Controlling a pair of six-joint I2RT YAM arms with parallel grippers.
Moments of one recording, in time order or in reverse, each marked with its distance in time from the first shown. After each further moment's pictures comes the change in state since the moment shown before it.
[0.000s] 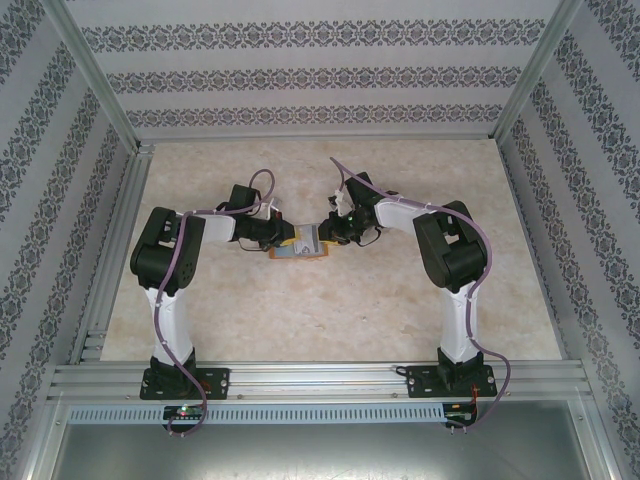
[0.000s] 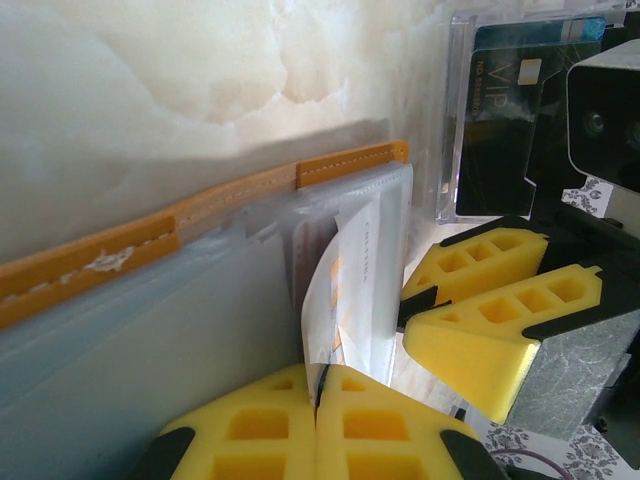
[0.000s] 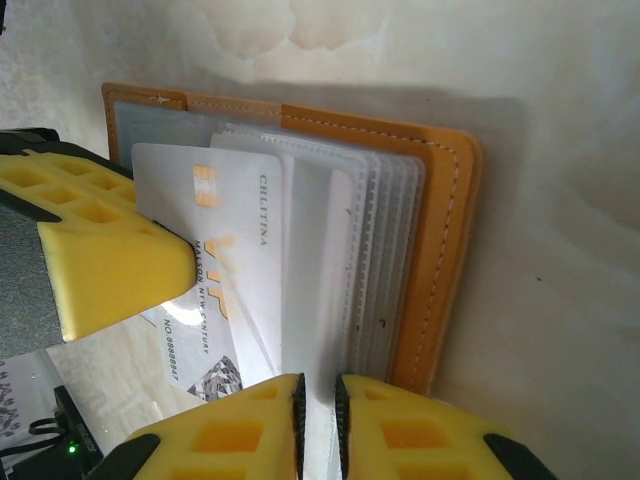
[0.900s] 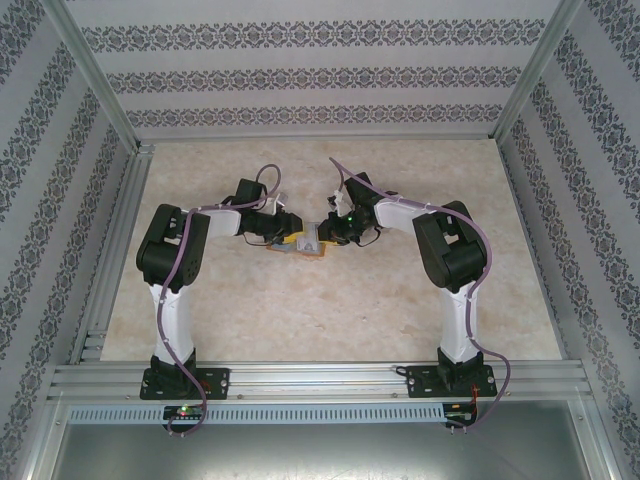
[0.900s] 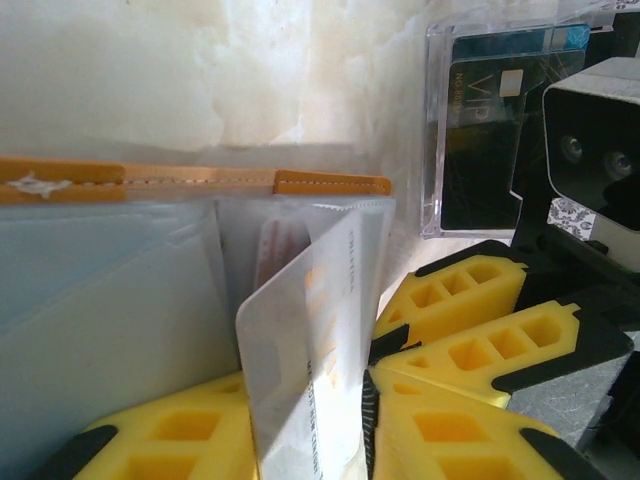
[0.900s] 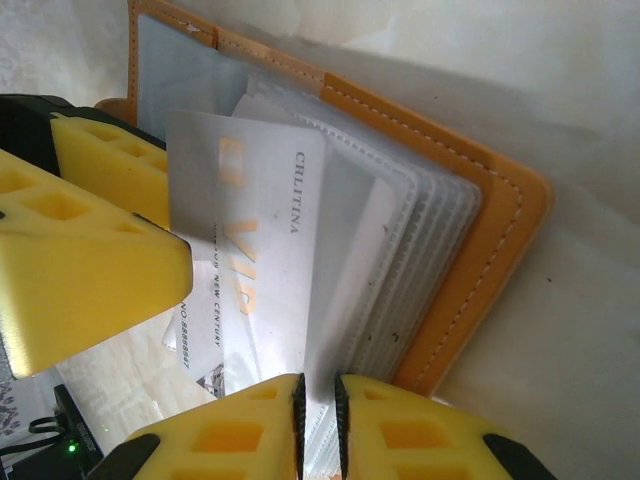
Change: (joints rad) left arm -0.020 0.043 0.100 -0.067 -0.003 0.025; right arm 0.002 0.000 0.000 0.000 0.000 0.000
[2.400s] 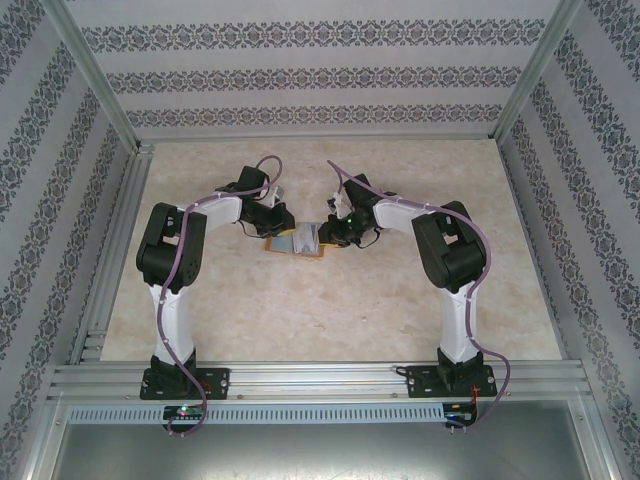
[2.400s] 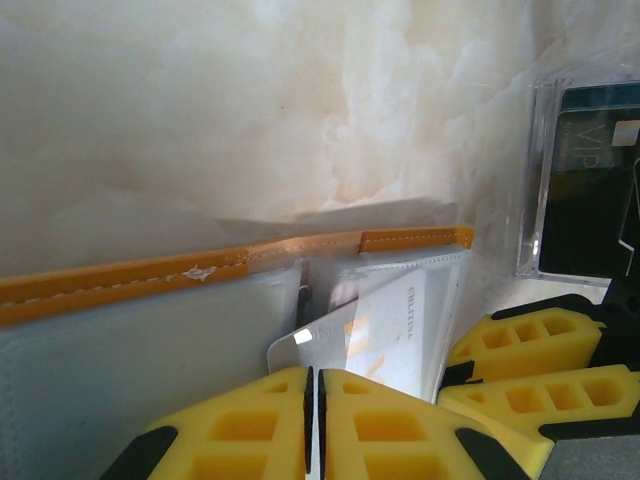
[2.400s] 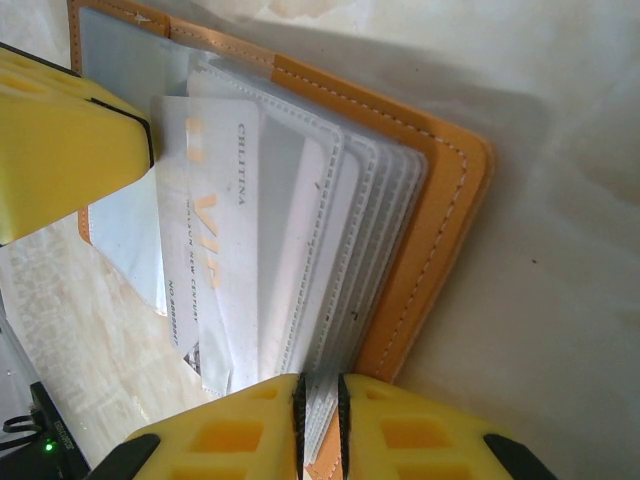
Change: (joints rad) left arm -0.005 -0.008 0.166 -0.337 -0.234 0.131; right arm 0.006 0.000 -0.003 -0.023 0.026 -0.026
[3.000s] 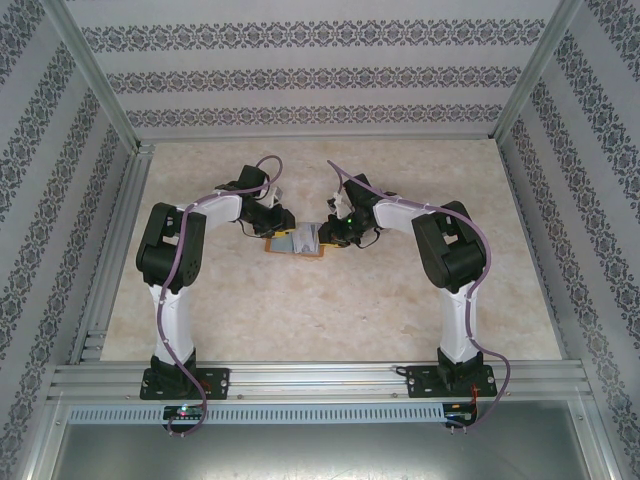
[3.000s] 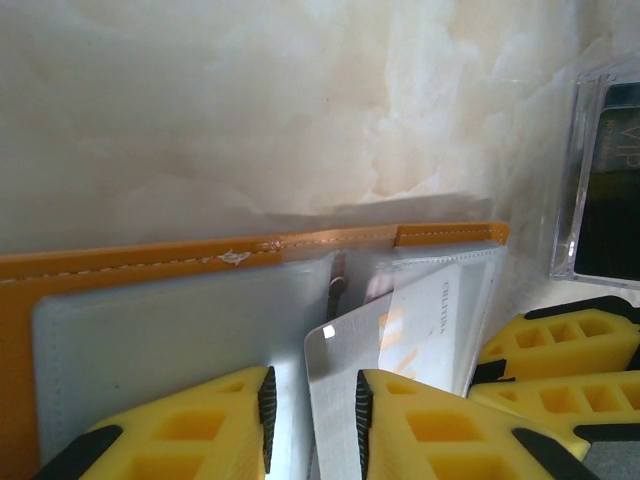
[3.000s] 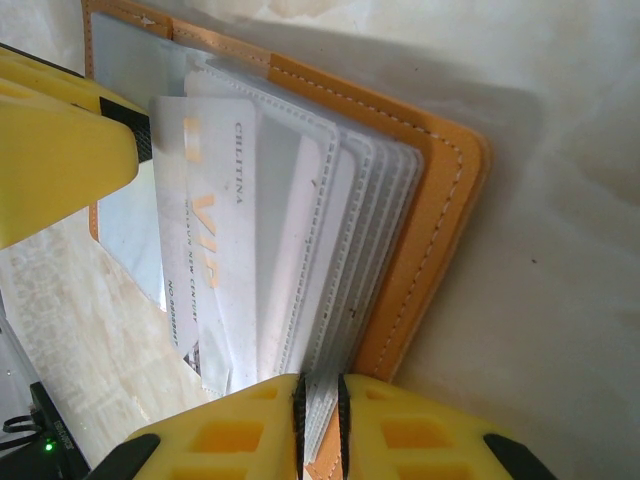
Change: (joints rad) left arm -0.002 -0.002 0.019 -0.060 -0.051 0.025; right arm 0.000 0.000 0.000 0.000 0.000 0.000
